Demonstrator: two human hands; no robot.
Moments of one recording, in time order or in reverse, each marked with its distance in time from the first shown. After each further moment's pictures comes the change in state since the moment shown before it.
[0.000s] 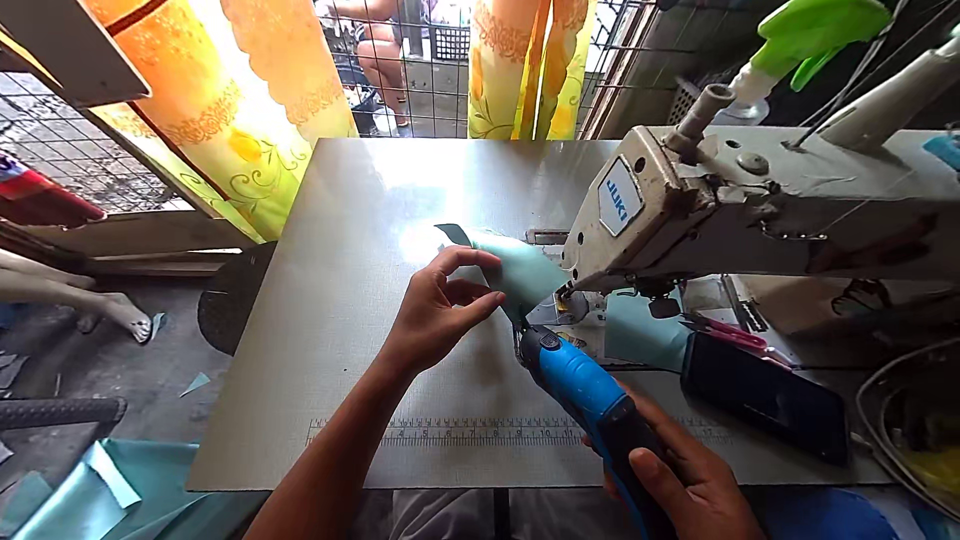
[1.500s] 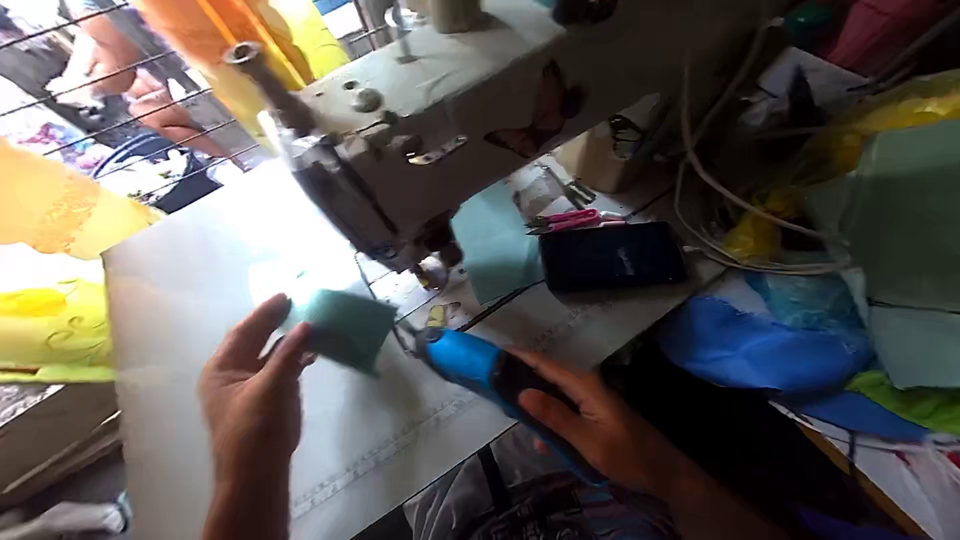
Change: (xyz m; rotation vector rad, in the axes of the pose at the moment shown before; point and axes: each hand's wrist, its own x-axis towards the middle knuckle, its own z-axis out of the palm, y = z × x) left_hand -0.008 0.009 0.008 0.033 0.172 -0.151; right_hand -0.032 0.012 -0.006 0.122 0.154 0.152
